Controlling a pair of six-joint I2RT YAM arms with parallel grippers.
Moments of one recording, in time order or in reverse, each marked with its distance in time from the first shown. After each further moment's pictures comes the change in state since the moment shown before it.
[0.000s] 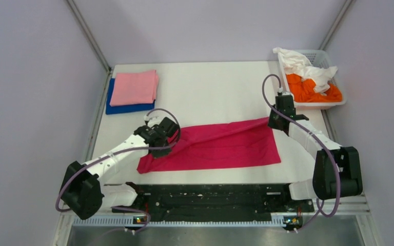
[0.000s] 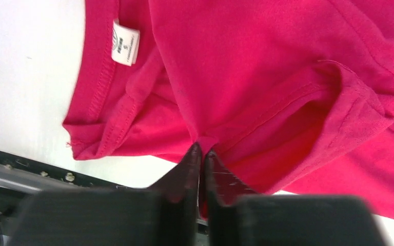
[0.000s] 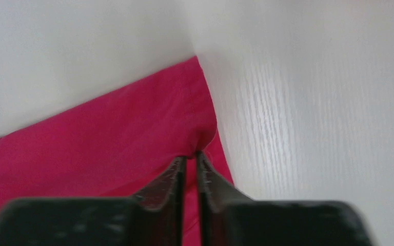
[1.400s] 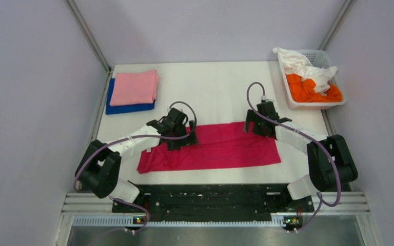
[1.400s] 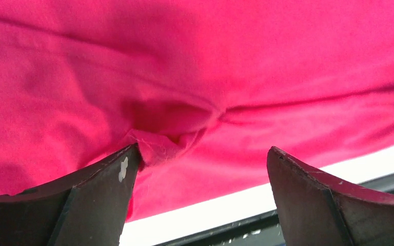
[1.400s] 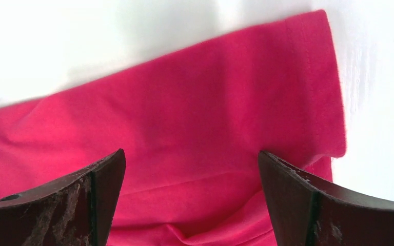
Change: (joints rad) left arm 0.034 0.281 0.048 0.446 0.422 0.154; right arm 0.186 0.089 -0.058 0.065 -0.020 0.179
